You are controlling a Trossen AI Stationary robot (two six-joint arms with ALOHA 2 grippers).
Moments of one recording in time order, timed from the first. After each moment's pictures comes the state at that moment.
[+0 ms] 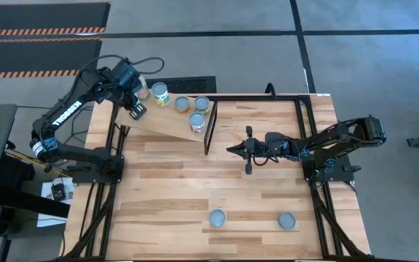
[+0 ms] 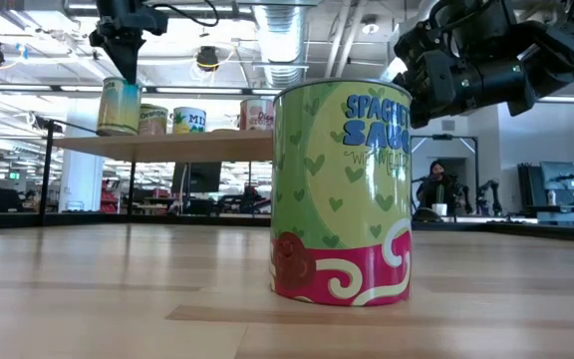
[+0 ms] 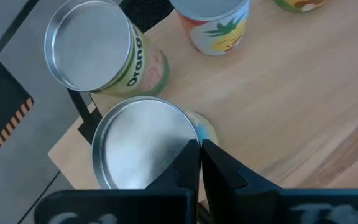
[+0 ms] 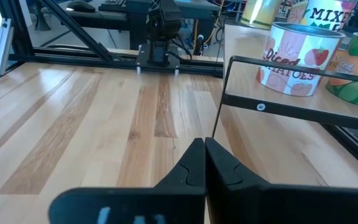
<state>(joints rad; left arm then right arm) 0.77 1.23 1.48 -1.43 -0.19 0.04 -0.07 1.39 0.41 0.82 0.02 -0.10</state>
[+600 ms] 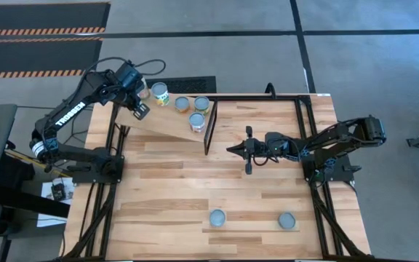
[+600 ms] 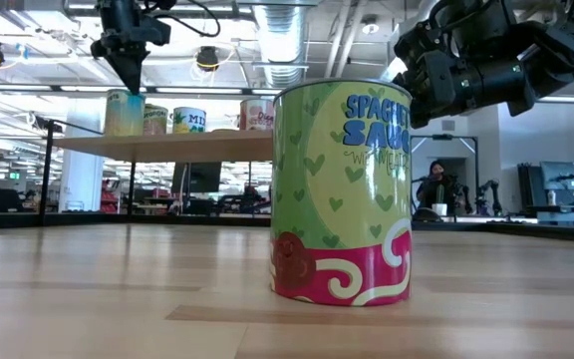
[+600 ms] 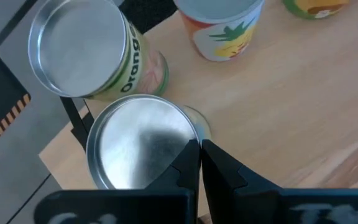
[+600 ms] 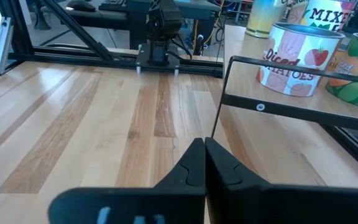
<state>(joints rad) 0.78 1.22 1.40 -1.34 -0.20 0.01 -0.07 1.39 0.41 0.82 0.02 -0.10</state>
